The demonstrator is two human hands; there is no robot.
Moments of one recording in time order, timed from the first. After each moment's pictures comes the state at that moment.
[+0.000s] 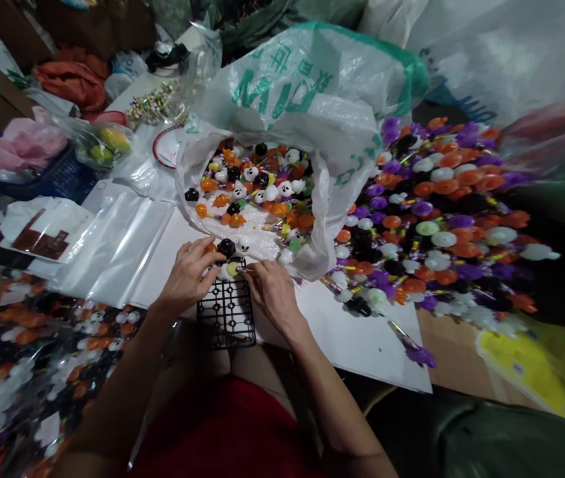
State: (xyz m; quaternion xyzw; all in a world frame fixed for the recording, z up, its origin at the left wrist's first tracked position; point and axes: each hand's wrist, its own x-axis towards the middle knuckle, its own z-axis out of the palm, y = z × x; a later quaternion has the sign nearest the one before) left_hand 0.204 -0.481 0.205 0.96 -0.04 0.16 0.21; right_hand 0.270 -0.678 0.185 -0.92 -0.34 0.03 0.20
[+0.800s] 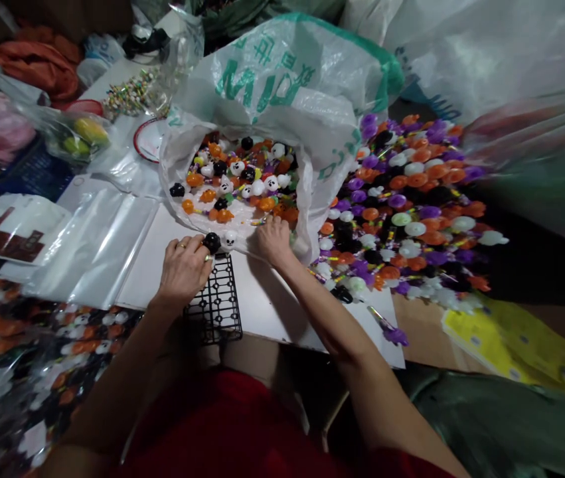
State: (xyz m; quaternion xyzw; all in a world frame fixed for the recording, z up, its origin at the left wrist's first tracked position) left_hand 0.214 -0.496 0.201 0.99 0.00 0.13 0.05; right_hand 0.362 -0.666 0.191 -0.95 -0.29 0.04 -0.04
